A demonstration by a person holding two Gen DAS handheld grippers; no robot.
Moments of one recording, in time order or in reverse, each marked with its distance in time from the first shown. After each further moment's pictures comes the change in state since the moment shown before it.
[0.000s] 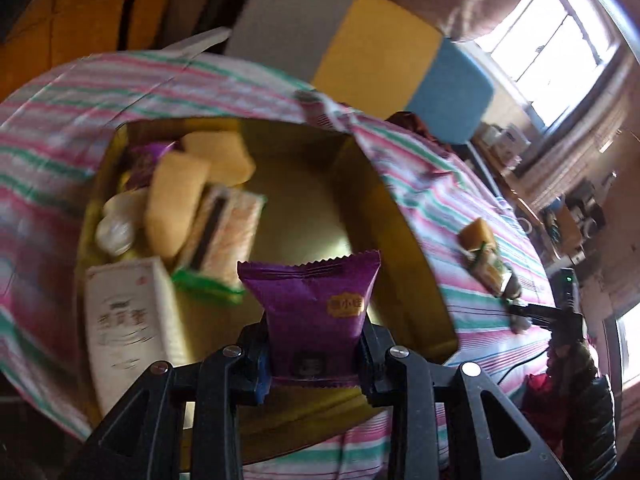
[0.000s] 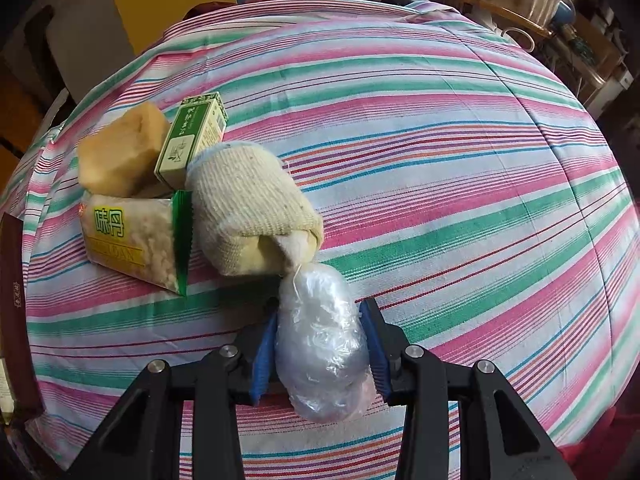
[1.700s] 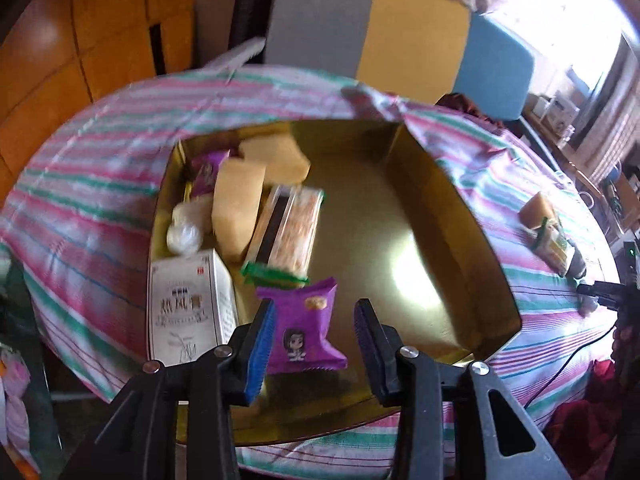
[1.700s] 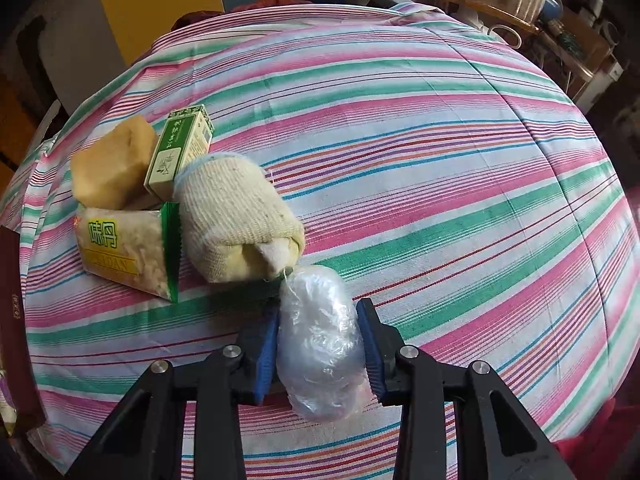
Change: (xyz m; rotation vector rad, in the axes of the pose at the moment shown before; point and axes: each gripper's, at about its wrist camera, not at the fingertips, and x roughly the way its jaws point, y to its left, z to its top) left arm -0.012 -0.025 -0.012 0.112 -0.034 0.277; right arm -0.014 -0.009 -0.006 0.034 -0.015 -0.021
